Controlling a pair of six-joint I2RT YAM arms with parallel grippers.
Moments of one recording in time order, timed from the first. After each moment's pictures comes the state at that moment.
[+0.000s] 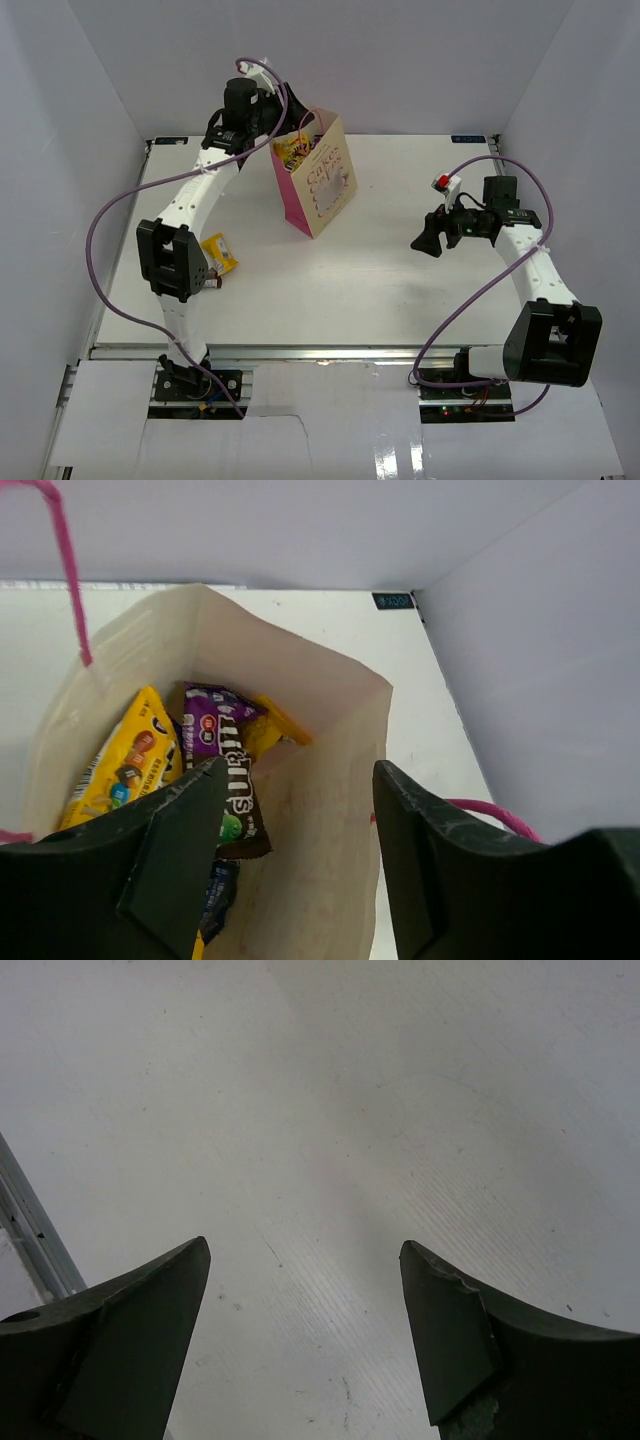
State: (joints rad) left arm -0.31 1.98 1.96 -0.23 0.31 -0.53; right arm -0.06 1.33 1.02 -0.66 -0.88 -0.61
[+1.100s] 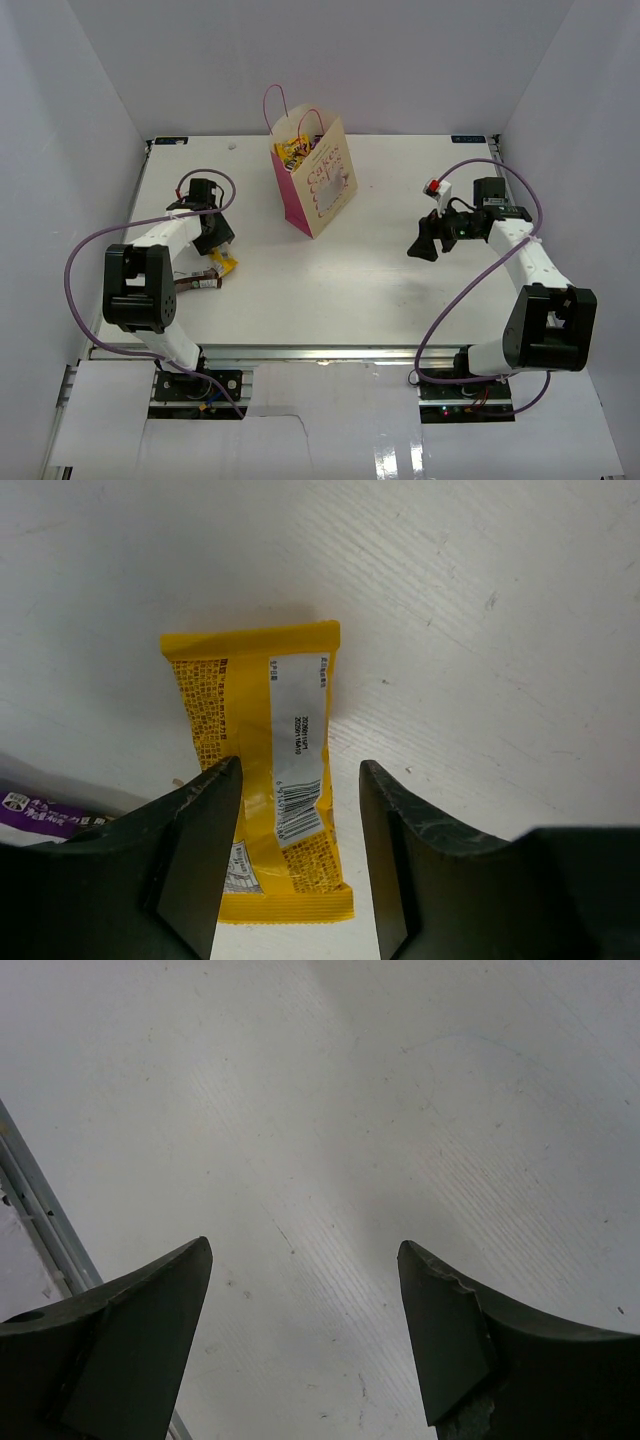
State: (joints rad) left arm -0.06 1.67 1.07 -0.51 -0.17 -0.58; right arm -0.03 1.40 1.02 -0.70 -0.85 -0.64
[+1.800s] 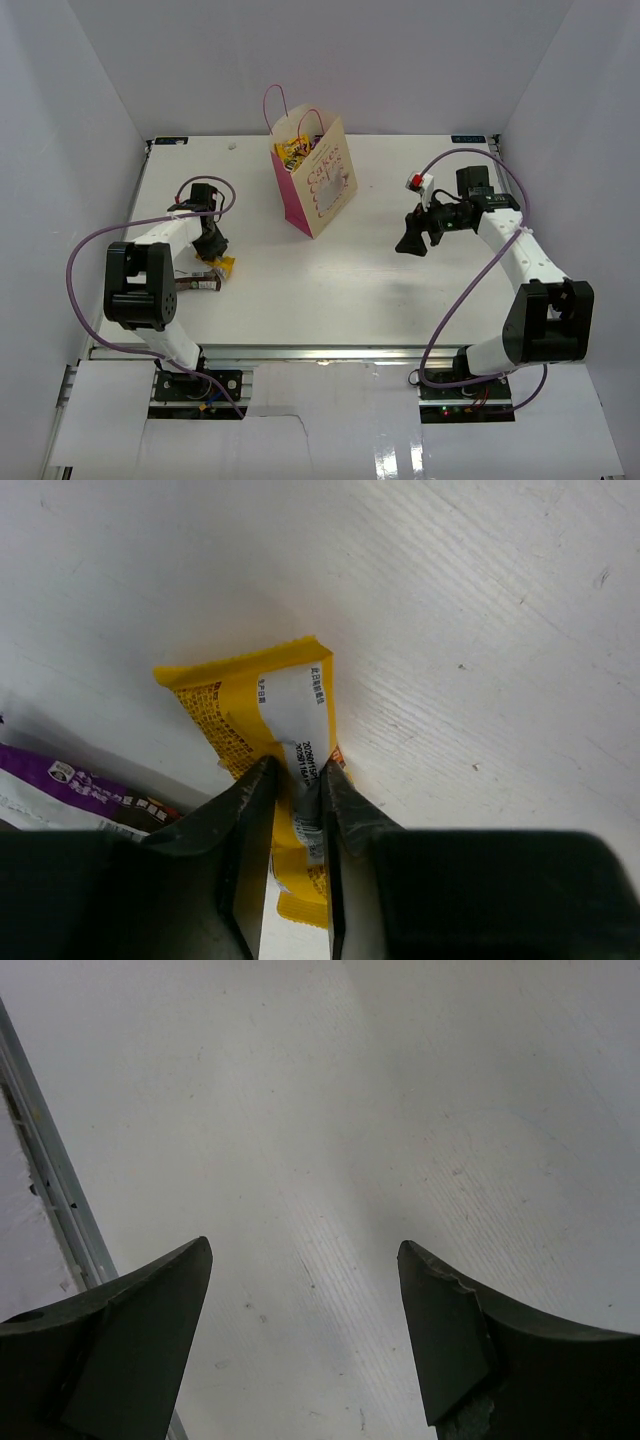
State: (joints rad) left arm -0.06 1.69 1.05 -0.58 -0.21 -0.57; right arm 0.09 1.44 1.12 -0.75 -0.85 -0.66
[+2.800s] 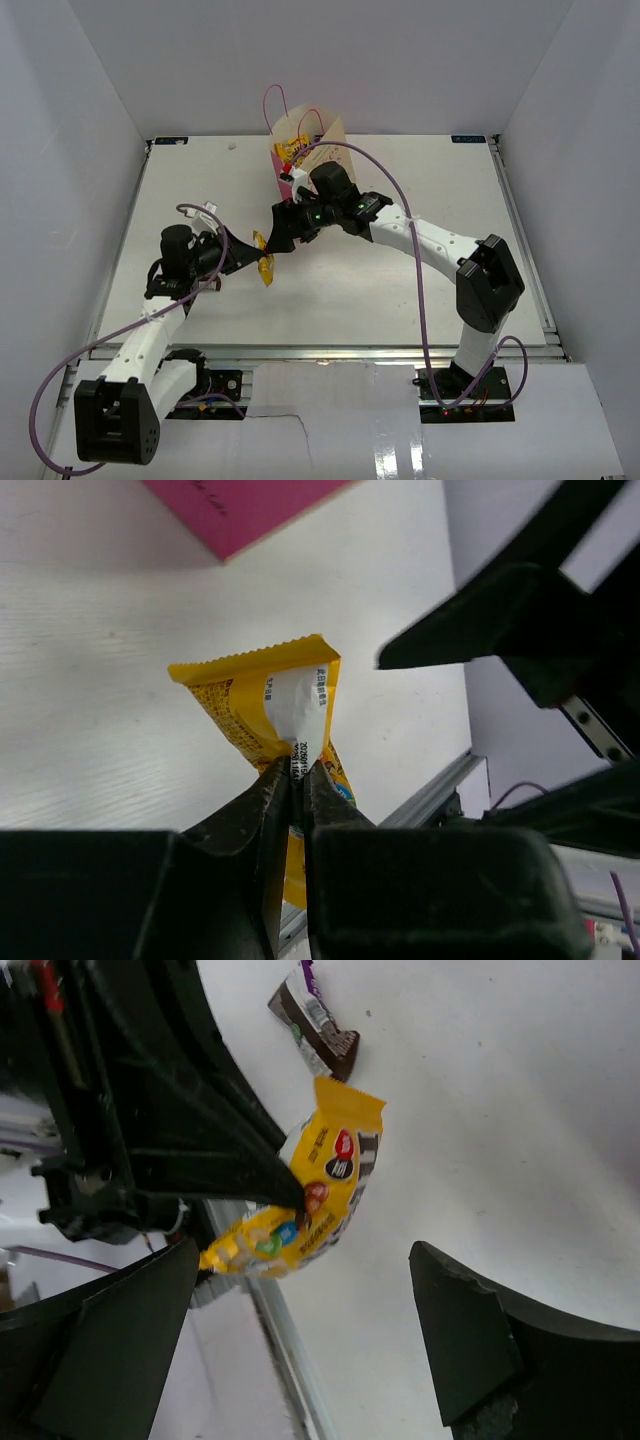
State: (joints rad) left arm -0.06 0.97 0.53 -0.03 0.65 -0.67; right arm 0.82 1.78 1.49 -0.29 -0.57 0.27
